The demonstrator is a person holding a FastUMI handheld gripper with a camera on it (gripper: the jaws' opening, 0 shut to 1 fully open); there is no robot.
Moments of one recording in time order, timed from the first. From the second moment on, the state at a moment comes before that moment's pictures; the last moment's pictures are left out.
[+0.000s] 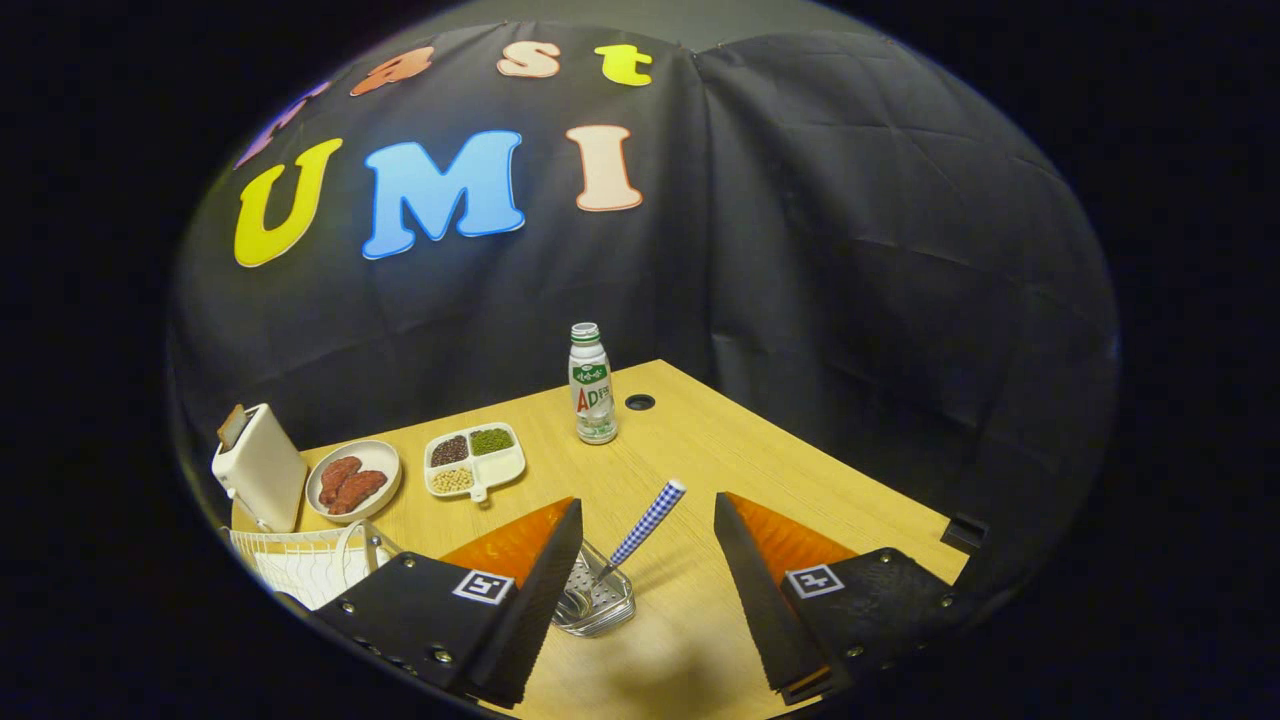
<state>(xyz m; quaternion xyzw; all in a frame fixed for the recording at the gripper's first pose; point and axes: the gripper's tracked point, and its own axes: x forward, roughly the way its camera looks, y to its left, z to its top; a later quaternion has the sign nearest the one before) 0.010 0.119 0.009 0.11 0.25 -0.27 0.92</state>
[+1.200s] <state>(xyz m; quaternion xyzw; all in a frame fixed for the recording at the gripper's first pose) 0.084 0.157 -0.015 0.17 0.27 -0.19 0.93</state>
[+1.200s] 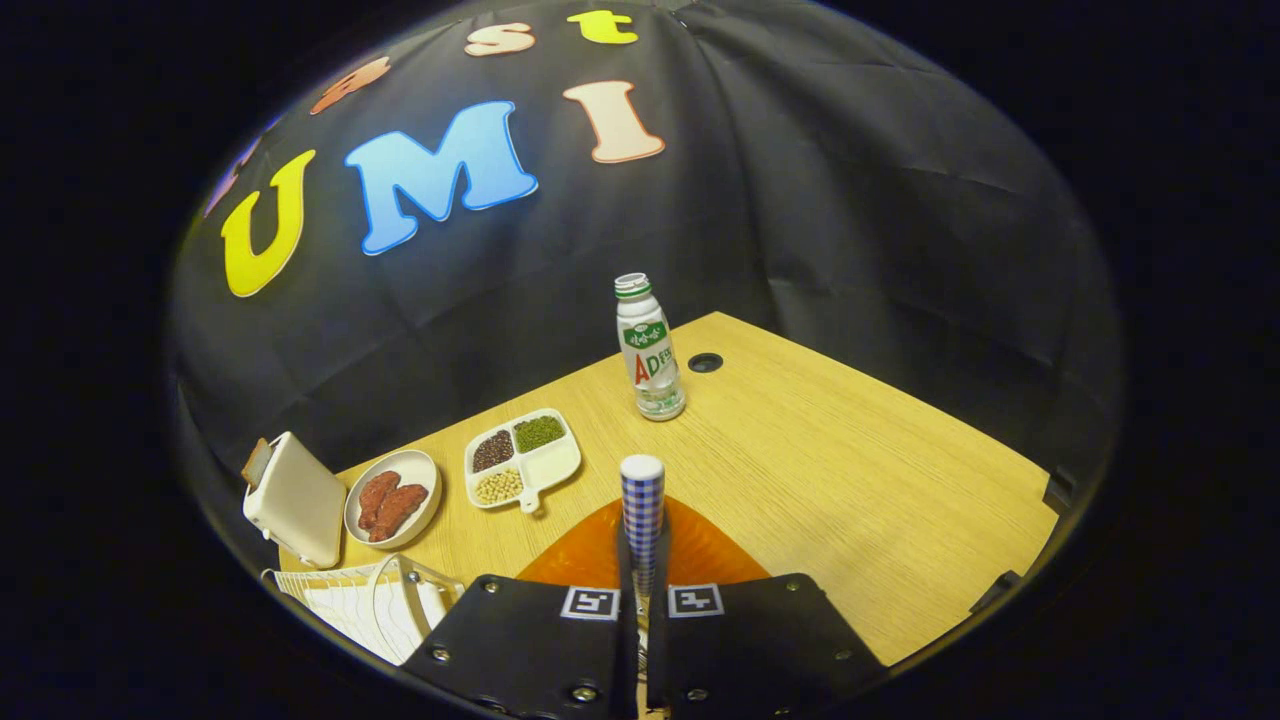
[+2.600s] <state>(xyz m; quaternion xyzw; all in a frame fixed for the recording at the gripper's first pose) -0.092 0.397 0.087 0.01 0.23 0.03 0.97</state>
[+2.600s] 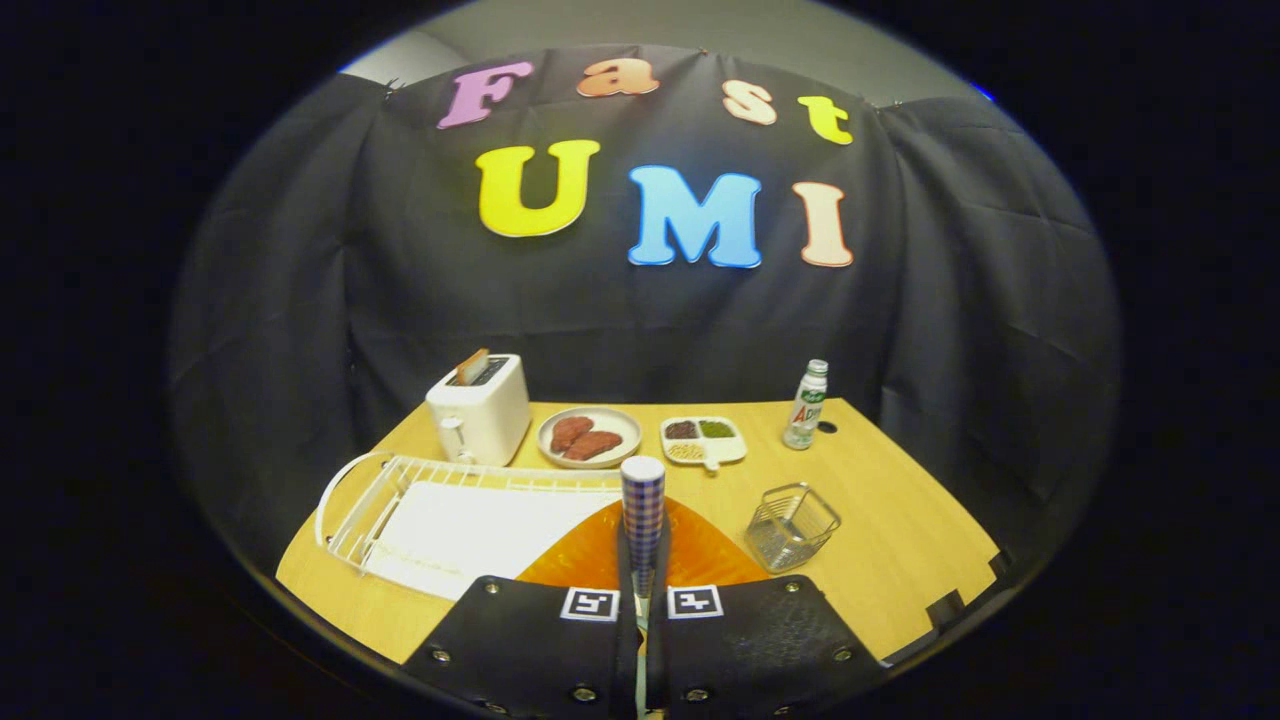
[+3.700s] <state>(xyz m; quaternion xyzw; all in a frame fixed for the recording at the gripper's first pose) -0.136 0.431 -0.023 0.07 0.29 0.12 0.95</state>
